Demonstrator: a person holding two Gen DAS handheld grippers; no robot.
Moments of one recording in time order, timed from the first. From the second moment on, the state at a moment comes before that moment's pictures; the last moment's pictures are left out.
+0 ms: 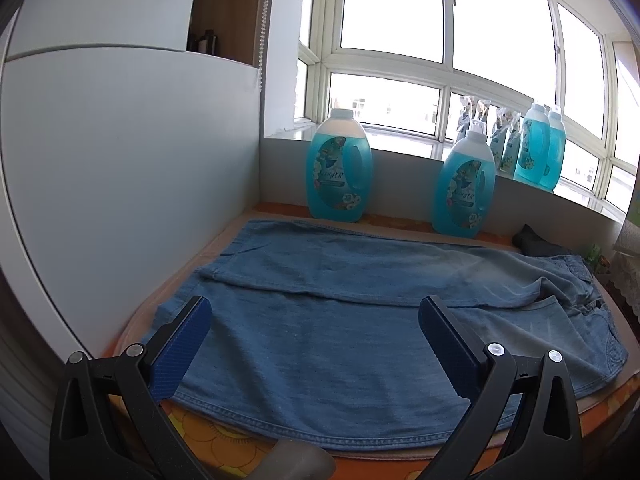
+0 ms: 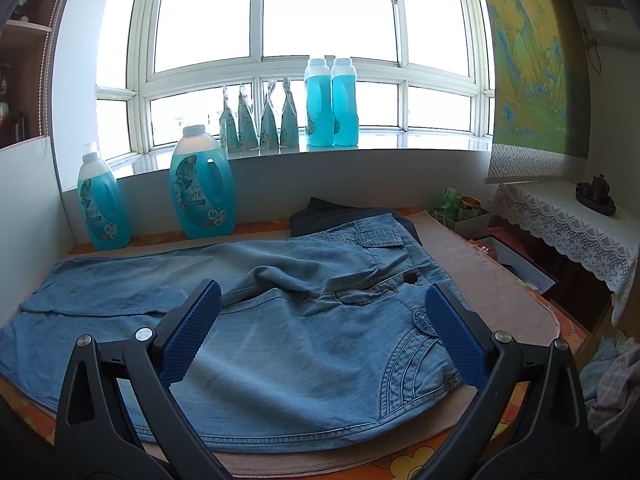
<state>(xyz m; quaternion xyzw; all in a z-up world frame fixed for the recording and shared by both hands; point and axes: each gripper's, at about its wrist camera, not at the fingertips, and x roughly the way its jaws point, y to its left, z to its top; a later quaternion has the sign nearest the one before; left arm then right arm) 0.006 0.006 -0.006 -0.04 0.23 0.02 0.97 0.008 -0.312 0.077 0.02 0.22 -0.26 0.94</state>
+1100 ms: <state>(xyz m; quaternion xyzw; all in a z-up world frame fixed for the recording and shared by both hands) 0.004 -0.001 -0.001 -0.04 0.24 0.01 0.97 0.009 -0.313 0.077 0.02 0.23 -0.26 0.94</state>
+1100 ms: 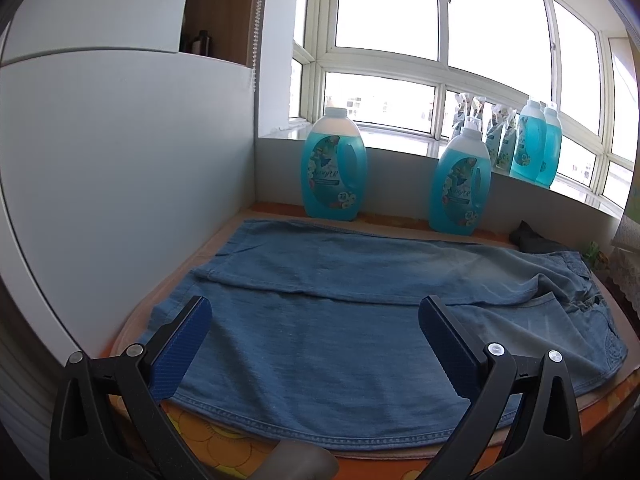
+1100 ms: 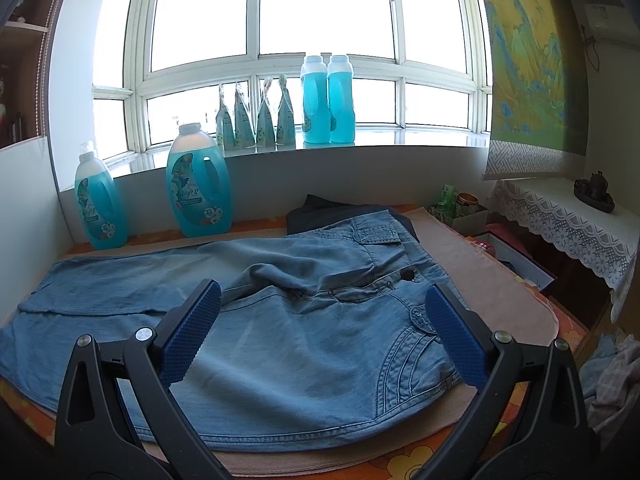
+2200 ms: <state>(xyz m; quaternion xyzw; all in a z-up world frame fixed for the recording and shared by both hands) 0.015 0.006 -0.006 -0.03 0.25 0.03 0.97 0.022 -0.311 0.076 0.00 0.23 -0.23 0.95</state>
